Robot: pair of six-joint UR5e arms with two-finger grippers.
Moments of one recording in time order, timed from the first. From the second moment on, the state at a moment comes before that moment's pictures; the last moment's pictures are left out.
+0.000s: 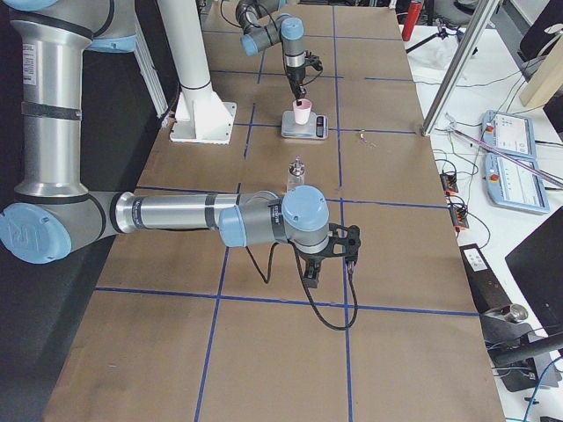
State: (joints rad) left arm -0.47 -2.38 -1.67 -1.54 -1.79 -1.70; right arm 1.63 -1.67 1.75 -1.45 2.46 0.25
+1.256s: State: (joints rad) left arm -0.57 -2.36 -1.89 -1.36 -1.93 -1.48; right arm 1.61 -1.68 1.83 -1.50 2.48 0.25
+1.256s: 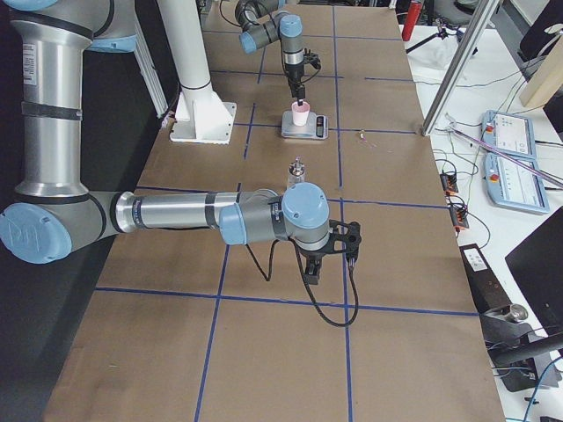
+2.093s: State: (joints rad) left arm -0.95 -2.22 -1.92 -1.34 -2.09 -0.97; right arm 1.43 -1.69 2.35 -1.83 2.44 0.57
